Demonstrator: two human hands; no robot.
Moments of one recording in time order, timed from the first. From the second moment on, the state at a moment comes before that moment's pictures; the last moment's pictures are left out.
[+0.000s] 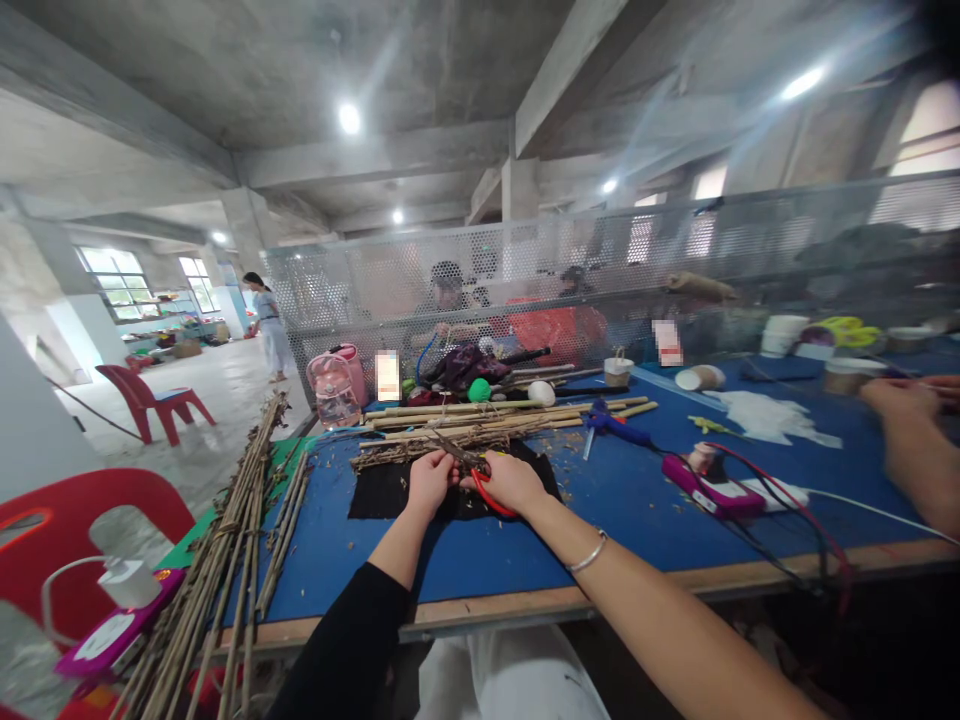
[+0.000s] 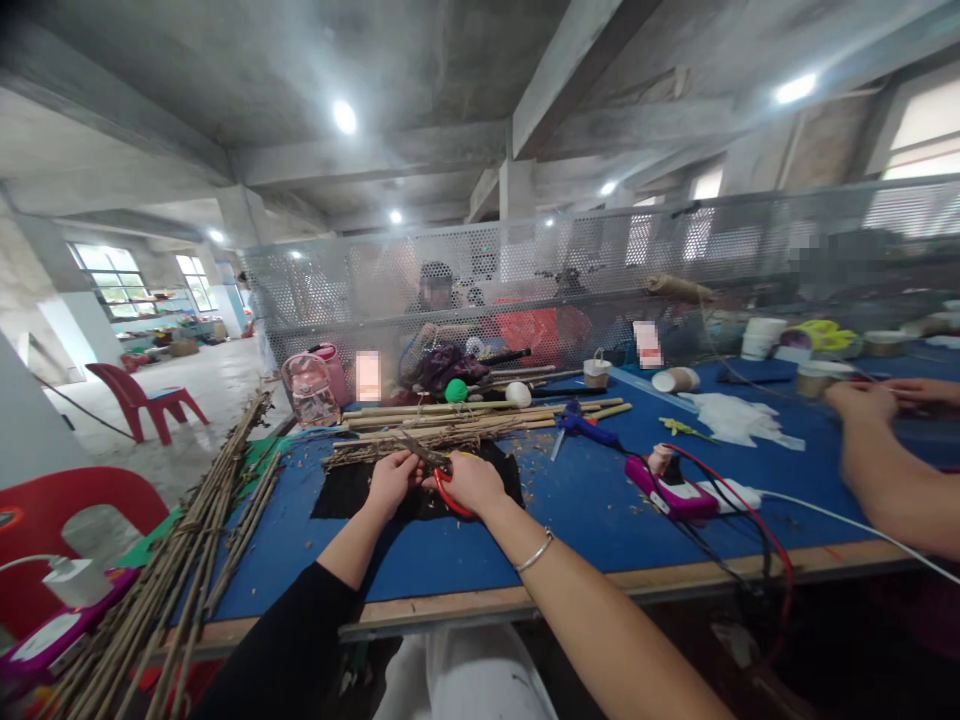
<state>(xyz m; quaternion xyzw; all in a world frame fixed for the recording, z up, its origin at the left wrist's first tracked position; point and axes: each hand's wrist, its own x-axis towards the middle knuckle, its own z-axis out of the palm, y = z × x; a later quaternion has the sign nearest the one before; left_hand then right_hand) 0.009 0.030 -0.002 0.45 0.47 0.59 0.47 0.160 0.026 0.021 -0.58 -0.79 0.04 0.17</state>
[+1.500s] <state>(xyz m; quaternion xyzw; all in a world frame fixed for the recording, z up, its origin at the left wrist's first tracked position) 0.012 0.028 -0.002 0.50 0.50 0.59 0.40 0.155 0.027 0.013 -0.54 -0.80 0.03 0.25</state>
